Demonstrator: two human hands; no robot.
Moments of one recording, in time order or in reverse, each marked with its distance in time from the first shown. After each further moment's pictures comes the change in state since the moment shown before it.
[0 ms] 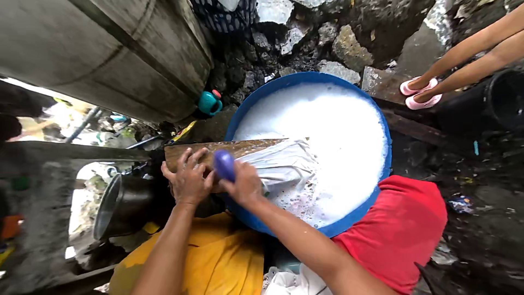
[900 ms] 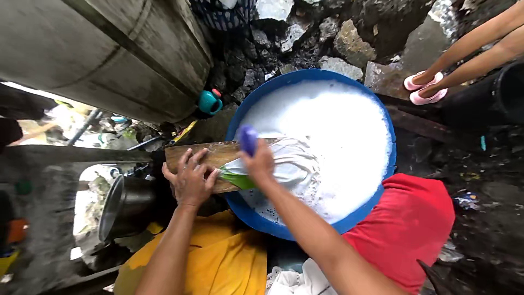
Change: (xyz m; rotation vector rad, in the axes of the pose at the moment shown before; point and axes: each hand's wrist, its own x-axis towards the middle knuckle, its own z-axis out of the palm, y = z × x) left_hand 0.002 -0.001 0.000 -0.006 0.010 0.011; right_hand 0.046 0.019 -0.021 0.094 0.164 0.150
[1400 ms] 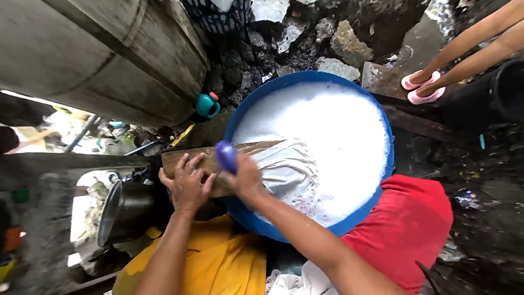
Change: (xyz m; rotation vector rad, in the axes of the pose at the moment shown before) left_hand -0.001 0.001 0.002 0.016 0.019 0.008; right_hand -0.024 -0.010 0.012 -0.060 -0.116 -0.143
